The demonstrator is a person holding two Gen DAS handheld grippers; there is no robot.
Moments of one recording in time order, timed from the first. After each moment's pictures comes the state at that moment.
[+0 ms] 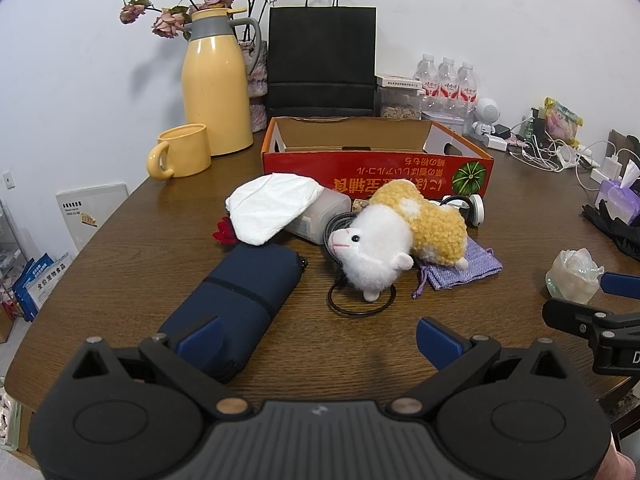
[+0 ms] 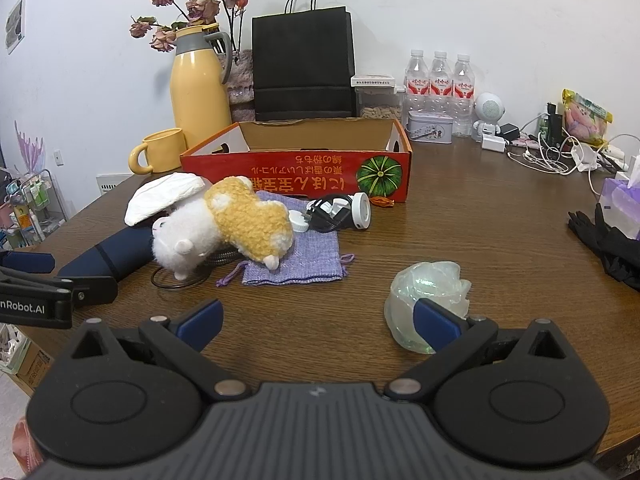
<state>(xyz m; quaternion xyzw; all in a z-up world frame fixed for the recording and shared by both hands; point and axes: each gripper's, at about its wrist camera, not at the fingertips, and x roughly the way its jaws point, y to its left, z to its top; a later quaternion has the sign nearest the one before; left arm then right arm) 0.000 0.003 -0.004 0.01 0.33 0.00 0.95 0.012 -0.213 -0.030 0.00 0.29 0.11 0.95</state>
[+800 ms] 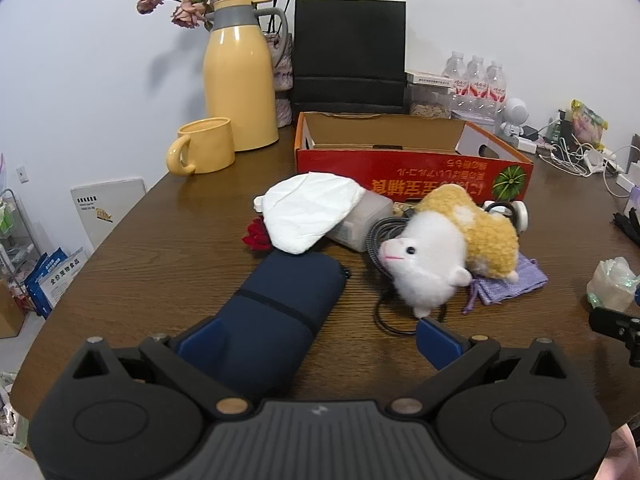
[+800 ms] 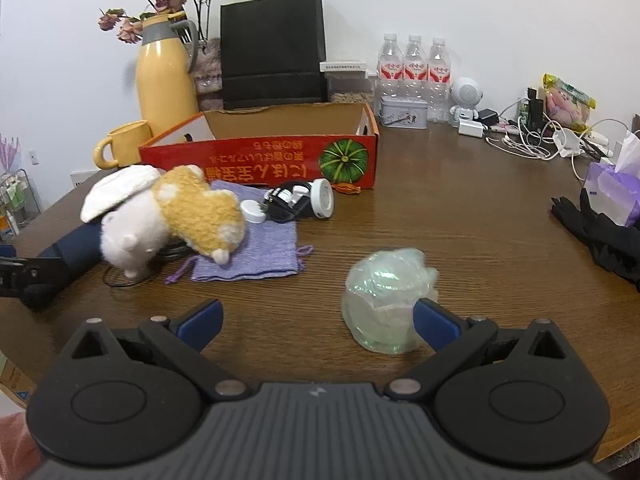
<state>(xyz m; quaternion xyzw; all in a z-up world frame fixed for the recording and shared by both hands) 0.028 0.027 -0.013 0.01 0.33 0.03 0.94 0.038 -0.232 -0.050 0.00 0.30 0.08 0.95</state>
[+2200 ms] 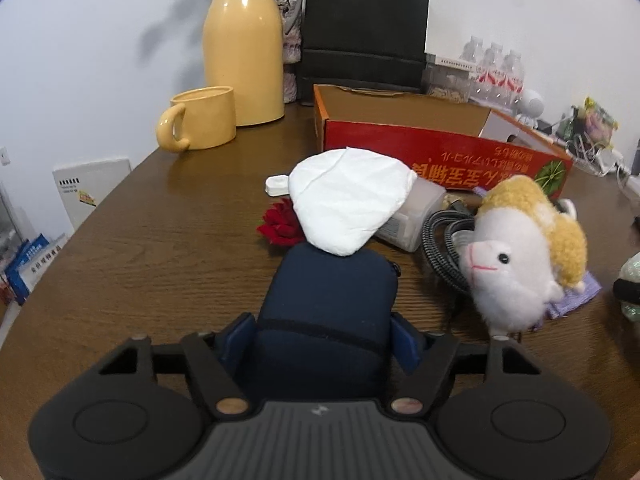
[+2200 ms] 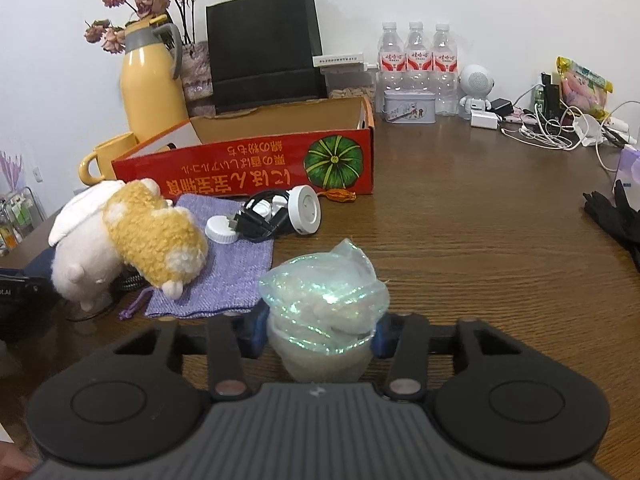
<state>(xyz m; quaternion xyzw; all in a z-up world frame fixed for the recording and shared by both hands) 0.080 0.070 -0.047 -0.02 0.35 0.01 0.94 0.093 -0.251 -0.076 0.03 0.29 0.10 0.95</state>
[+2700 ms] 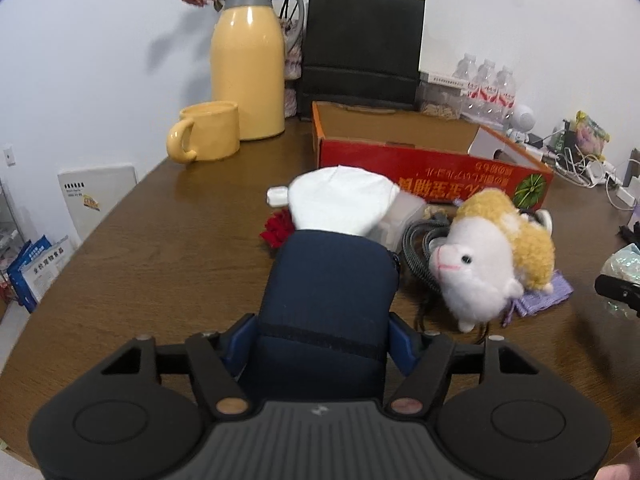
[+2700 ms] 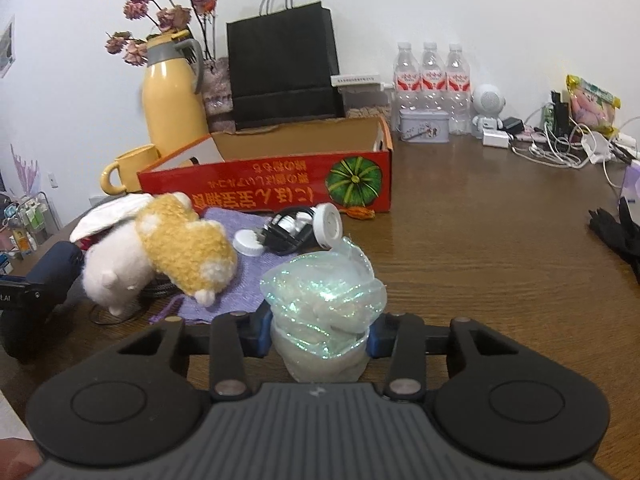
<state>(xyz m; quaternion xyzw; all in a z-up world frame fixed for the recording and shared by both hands) 0.051 0.069 -0.025 -0.02 0.33 0.01 0.94 0.077 -0.243 -0.063 0.03 0.27 0.12 0.96</state>
